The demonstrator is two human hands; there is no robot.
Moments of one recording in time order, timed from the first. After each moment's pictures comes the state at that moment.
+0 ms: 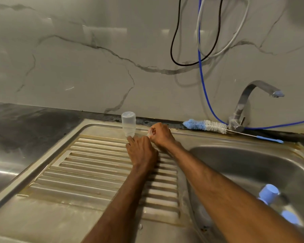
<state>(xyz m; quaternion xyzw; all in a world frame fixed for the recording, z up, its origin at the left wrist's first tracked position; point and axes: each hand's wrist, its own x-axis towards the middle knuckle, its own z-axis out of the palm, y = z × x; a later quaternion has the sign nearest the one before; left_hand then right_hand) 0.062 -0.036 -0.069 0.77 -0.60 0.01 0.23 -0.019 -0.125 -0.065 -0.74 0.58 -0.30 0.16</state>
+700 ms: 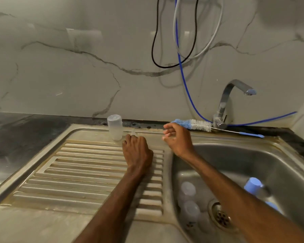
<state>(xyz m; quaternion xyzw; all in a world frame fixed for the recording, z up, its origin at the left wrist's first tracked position) 0.034 -0.027 -0.056 0.74 -0.64 0.06 0.20 -0.124 -0.080 -0.066 -0.69 0.53 -0.47 0.18</state>
